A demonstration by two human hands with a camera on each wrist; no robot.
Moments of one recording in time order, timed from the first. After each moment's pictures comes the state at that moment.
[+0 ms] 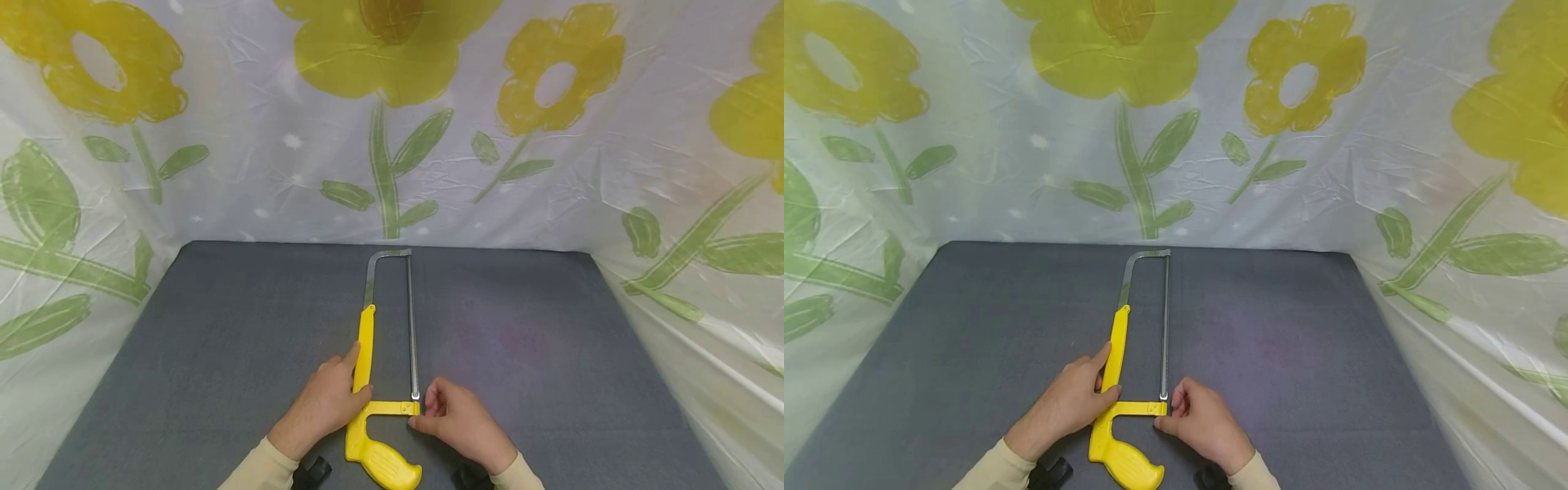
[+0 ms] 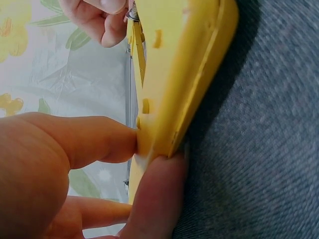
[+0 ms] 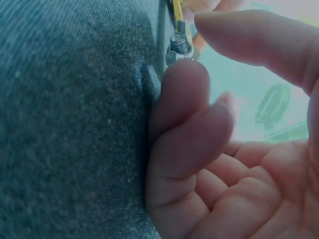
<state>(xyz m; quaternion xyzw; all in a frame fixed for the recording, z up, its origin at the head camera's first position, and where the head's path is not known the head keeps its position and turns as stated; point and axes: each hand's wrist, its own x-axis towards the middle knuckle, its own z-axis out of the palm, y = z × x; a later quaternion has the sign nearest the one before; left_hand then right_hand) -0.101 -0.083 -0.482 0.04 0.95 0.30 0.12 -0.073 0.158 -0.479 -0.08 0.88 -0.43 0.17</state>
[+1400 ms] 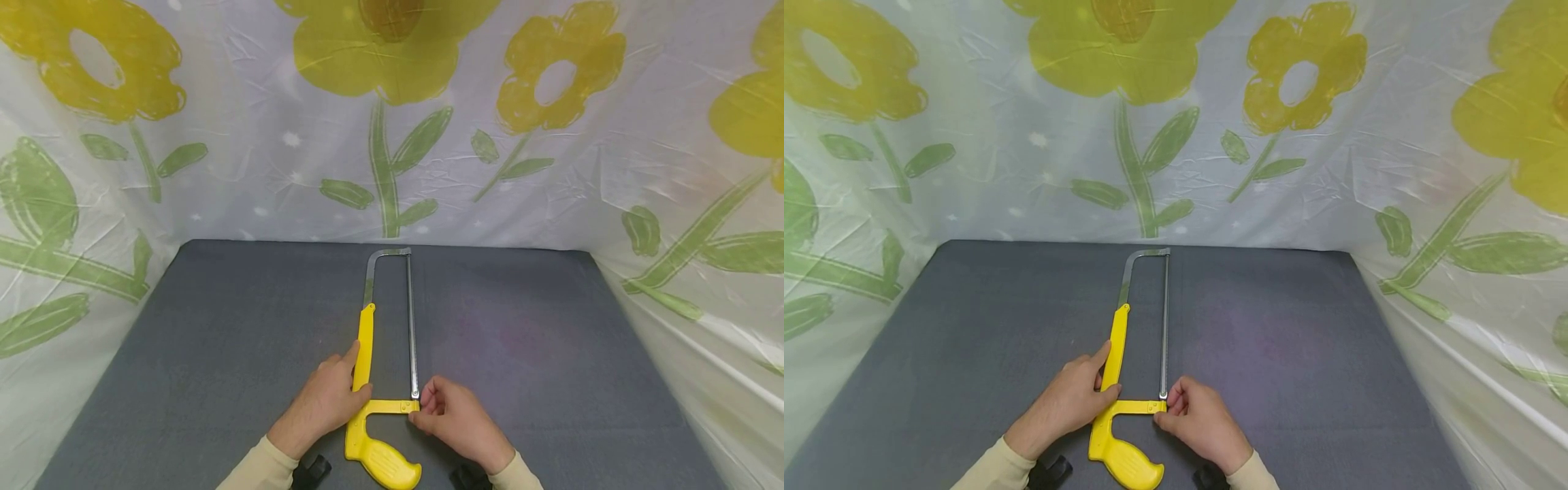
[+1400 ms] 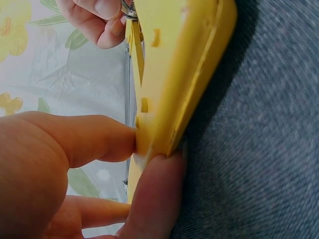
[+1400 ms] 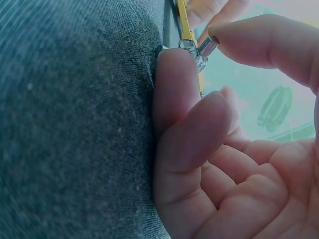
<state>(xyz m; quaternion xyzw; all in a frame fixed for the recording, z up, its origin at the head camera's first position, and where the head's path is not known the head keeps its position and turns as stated) -0.101 -0.084 -0.482 0.04 0.94 0.30 0.12 -0.075 0.156 -0.482 -0.08 0.88 -0.44 0.18</state>
